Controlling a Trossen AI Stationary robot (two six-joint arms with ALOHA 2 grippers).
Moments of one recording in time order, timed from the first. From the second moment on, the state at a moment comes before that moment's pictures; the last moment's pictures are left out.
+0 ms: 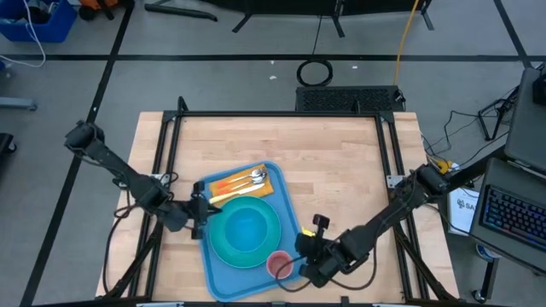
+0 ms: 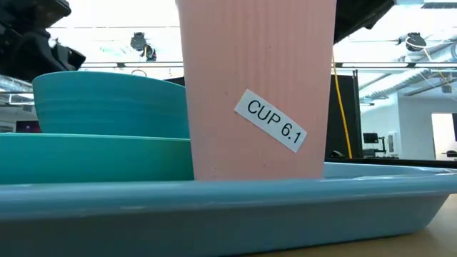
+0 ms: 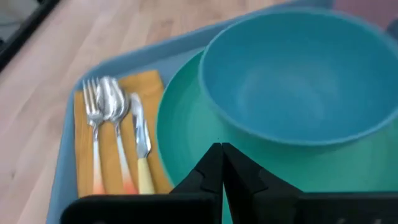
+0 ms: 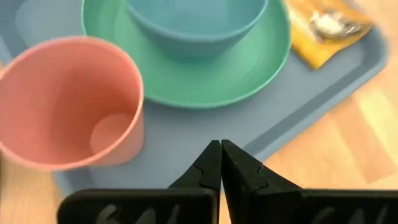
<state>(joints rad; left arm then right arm) -0.66 0.96 0.40 -0.18 -0.60 -0.33 0.65 1.85 1.42 -0.74 0.60 0.80</state>
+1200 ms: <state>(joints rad) -1.04 1.37 0.40 0.14 0.02 -0.59 0.69 1.85 1.25 -0.73 0.89 0.96</state>
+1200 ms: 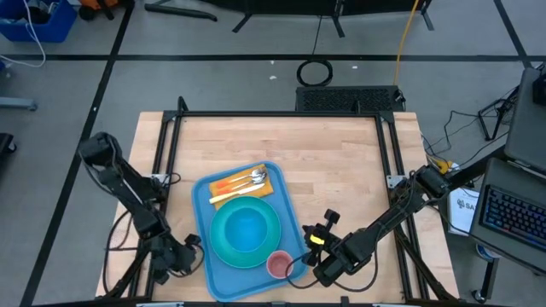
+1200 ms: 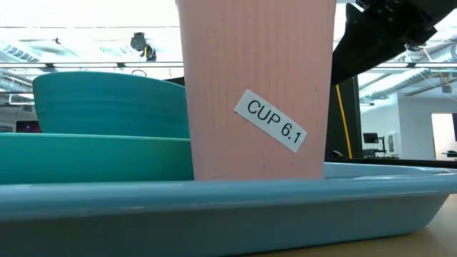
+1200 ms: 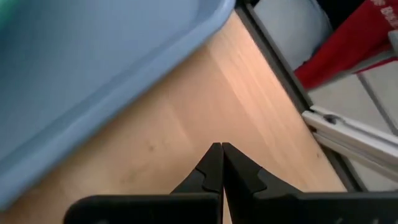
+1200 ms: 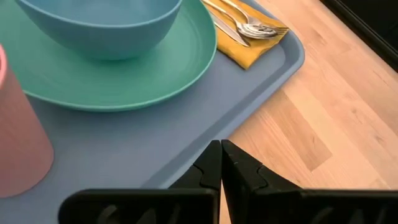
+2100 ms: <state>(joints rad) -0.98 1.55 0.40 0.38 0.00 -0.52 0.69 1.85 1.25 -0.71 0.92 0.96</state>
